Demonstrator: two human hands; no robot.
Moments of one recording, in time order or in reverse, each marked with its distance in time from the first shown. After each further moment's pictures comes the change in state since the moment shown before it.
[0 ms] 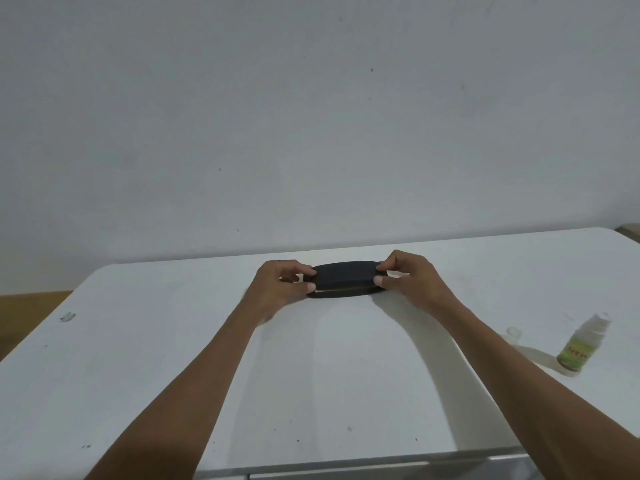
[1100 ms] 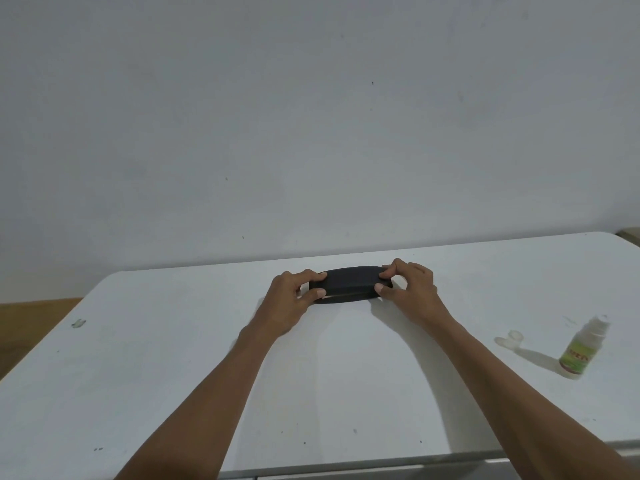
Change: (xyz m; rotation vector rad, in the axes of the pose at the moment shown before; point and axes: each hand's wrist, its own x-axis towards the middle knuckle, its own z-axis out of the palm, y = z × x) left_hand -0.015 0.004 0.017 0.474 0.104 0.185; right_hand -0.008 0.013 0.018 -0.131 0.131 -0.024
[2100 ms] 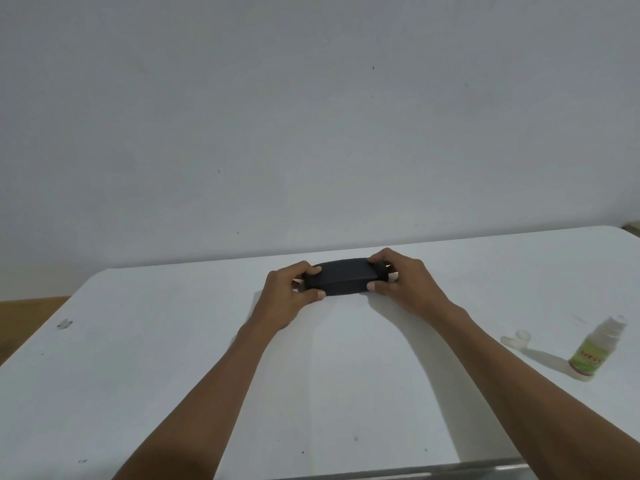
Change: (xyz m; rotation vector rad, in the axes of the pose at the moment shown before) left_hand 0.015 -0.019 0.008 -0.176 0.019 -0.009; right_hand 0.020 -0.007 -0.002 -0.128 -0.146 -0.165
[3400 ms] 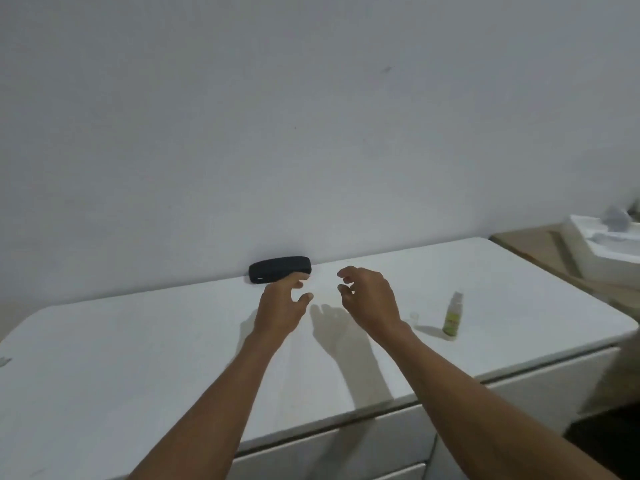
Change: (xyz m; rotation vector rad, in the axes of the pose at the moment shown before) left_hand -0.035 0.089 0.064 0.141 0.030 0.089; right_hand -0.087 -0.052 -0.035 -0.307 0.354 0.122
